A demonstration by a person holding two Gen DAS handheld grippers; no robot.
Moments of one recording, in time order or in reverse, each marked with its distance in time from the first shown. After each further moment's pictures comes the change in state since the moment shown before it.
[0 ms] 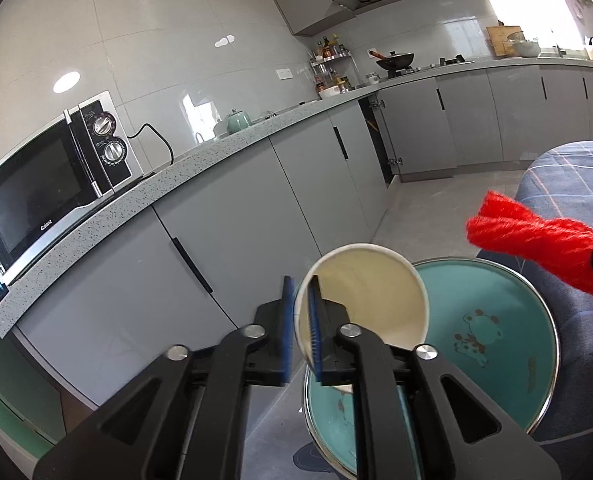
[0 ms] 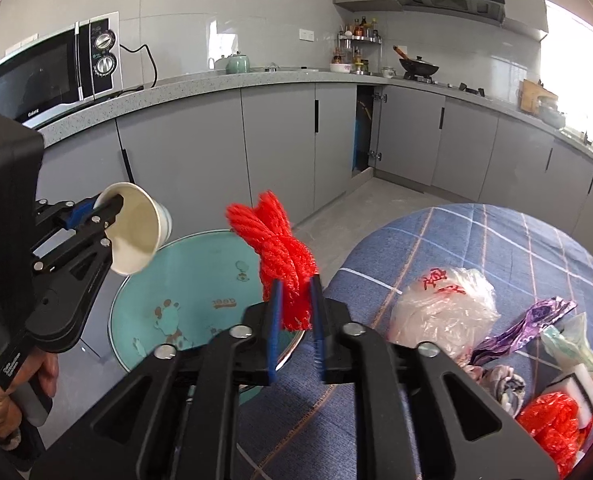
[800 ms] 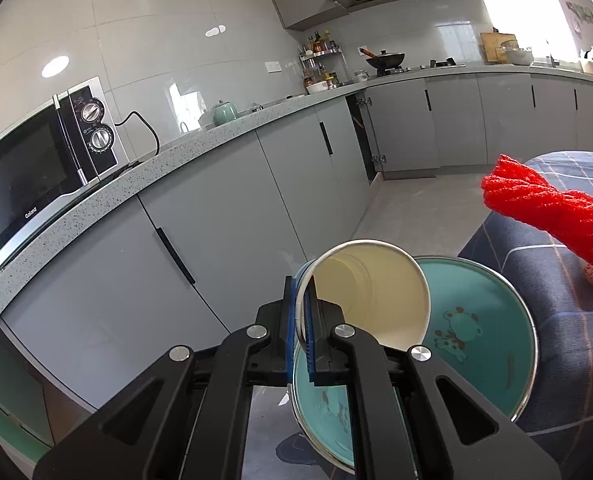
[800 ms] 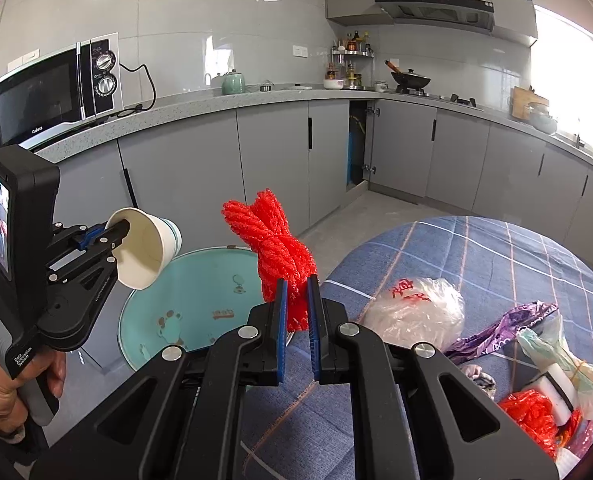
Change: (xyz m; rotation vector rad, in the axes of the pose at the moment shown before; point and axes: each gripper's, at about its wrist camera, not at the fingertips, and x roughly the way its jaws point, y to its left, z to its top) left arm -0.004 0.006 -0.001 -0.031 0.024 -0.075; right arm -0.032 -0.006 0.002 0.008 -0.053 -0.007
